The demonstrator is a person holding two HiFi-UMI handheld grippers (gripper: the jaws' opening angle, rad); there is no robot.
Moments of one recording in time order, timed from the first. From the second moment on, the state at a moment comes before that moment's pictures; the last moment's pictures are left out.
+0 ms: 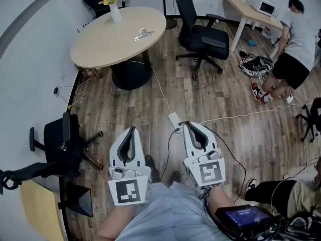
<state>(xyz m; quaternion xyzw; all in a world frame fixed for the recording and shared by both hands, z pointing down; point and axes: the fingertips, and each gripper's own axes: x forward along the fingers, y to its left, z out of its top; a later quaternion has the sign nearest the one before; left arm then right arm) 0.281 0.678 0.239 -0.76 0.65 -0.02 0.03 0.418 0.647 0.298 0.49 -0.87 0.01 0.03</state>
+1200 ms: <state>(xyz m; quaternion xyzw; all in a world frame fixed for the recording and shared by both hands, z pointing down) 0.169 0.510 0.288 -0.74 0.67 -0.06 -0.03 0.326 0.470 0.358 0.49 -0.87 0.08 0.06</state>
